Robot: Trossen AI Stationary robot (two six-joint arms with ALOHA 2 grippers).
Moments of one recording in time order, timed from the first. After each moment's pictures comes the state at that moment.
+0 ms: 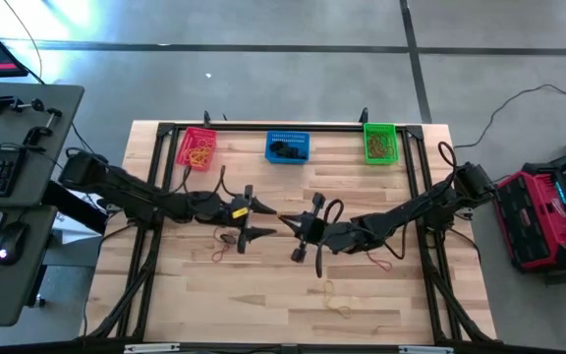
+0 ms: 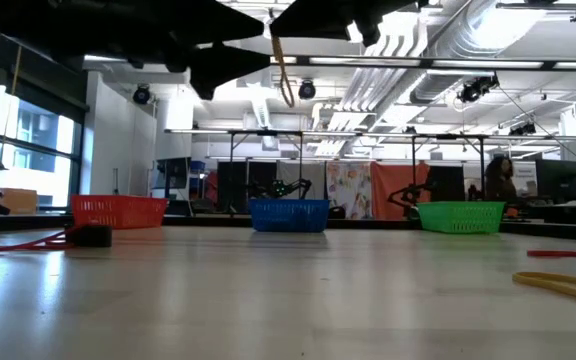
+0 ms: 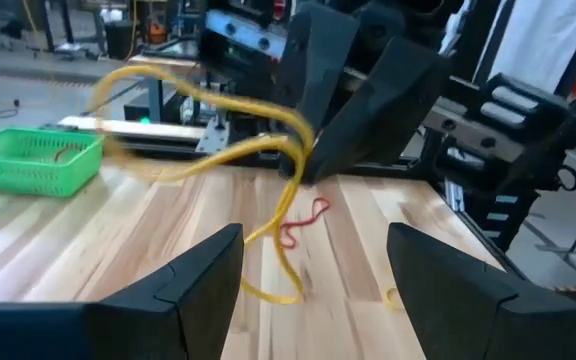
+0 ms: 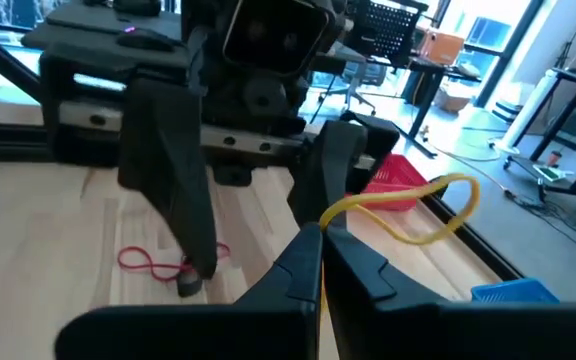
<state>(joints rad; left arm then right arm) -0.17 1.40 0.52 0.78 -0.10 -0.12 0.35 1.67 1.01 0.42 0.72 -0.05</state>
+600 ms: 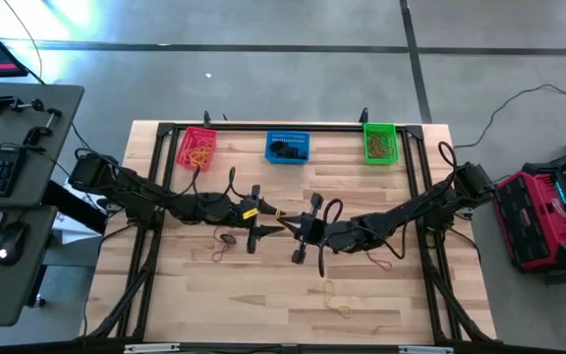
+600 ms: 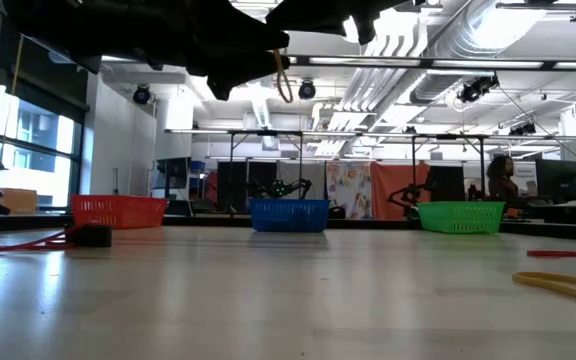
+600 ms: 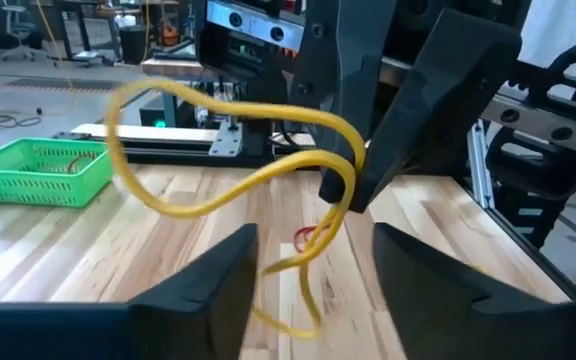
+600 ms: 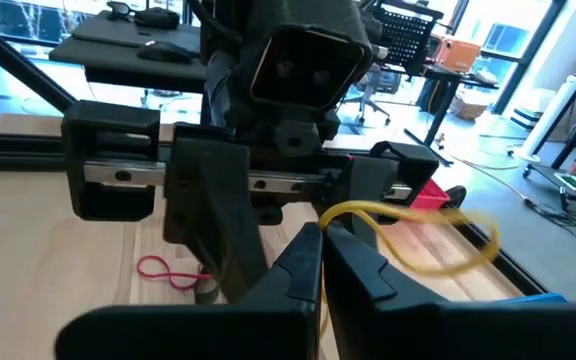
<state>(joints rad) -0.16 1.50 0.60 0.78 -0.14 -0.07 0.35 1.67 1.01 0.44 0.68 -0.06</state>
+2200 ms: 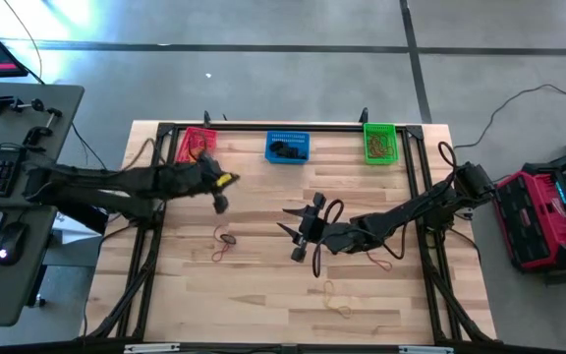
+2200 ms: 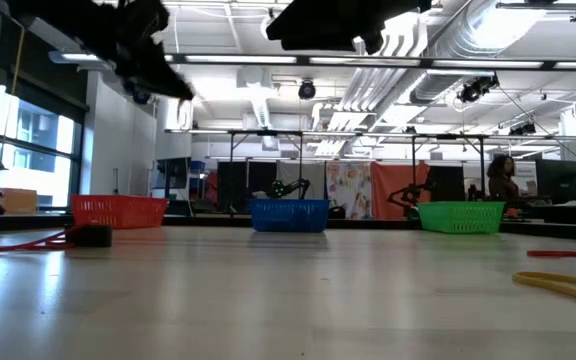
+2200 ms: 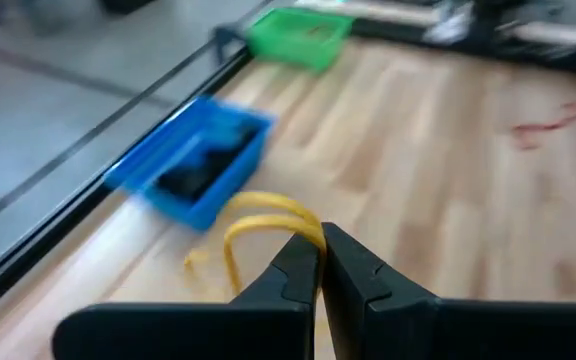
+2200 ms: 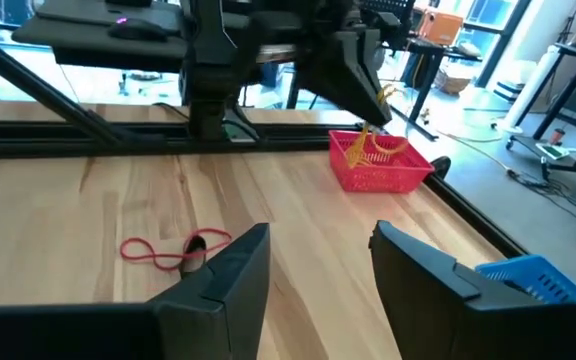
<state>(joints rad) 0.04 0.91 0.60 -0.18 -0.37 -0.14 0.36 1.67 1.01 0.37 0.73 0.01</state>
